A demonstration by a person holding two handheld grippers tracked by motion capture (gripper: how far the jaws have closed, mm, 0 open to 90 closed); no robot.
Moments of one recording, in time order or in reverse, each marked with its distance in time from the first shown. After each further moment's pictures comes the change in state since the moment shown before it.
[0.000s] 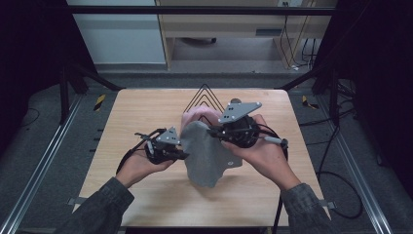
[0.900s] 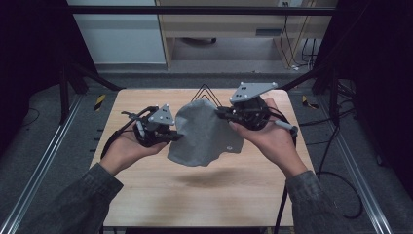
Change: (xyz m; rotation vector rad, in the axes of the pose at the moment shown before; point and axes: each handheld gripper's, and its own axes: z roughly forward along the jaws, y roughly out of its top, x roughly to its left) left arm 0.002 0.060 -0.070 0.014 0.128 0.047; right arm -0.030 0.020 -0.022 -0.062 -0.075 0.050
